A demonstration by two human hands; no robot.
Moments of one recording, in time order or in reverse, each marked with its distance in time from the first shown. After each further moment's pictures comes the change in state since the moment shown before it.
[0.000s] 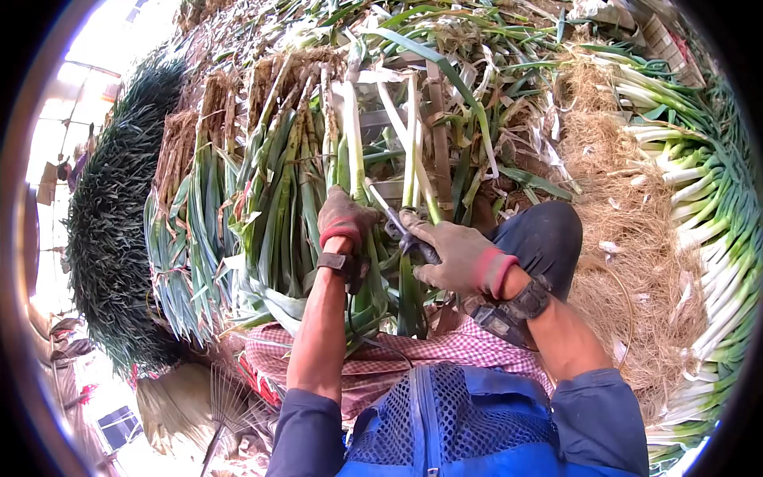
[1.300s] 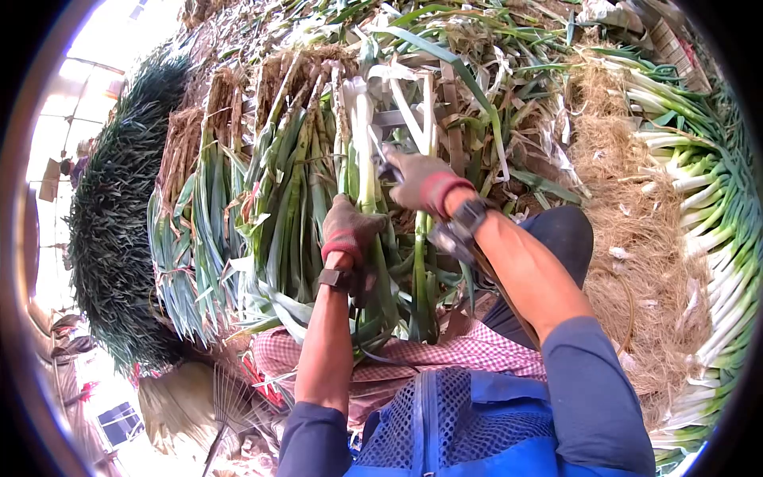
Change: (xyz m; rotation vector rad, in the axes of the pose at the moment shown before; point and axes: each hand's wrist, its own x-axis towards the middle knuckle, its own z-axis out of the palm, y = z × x) left_hand -0.002 -0.020 -0.009 -0.124 0.044 0.054; right_hand 0.155 0.010 -0.015 -0.140 0.049 0.260
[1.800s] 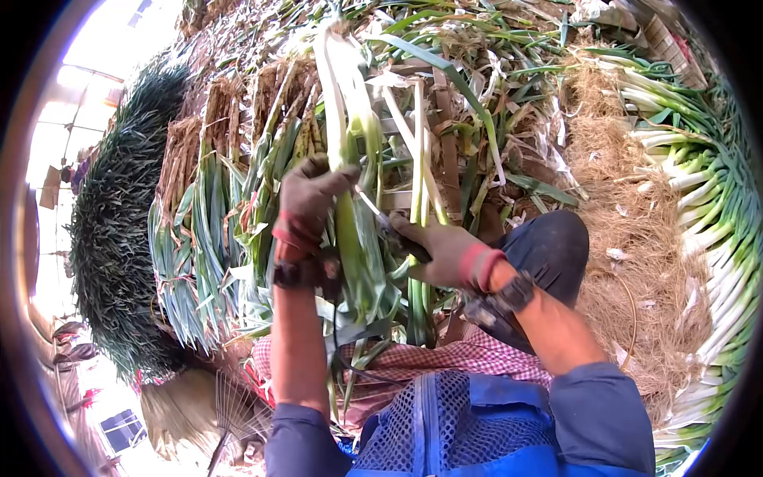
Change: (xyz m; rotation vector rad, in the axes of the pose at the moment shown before) left_hand 0.009 0.035 -0.071 -0.863 -0.135 0.330; right_hand -0.108 0.012 0.014 0.224 -0.186 -0.165
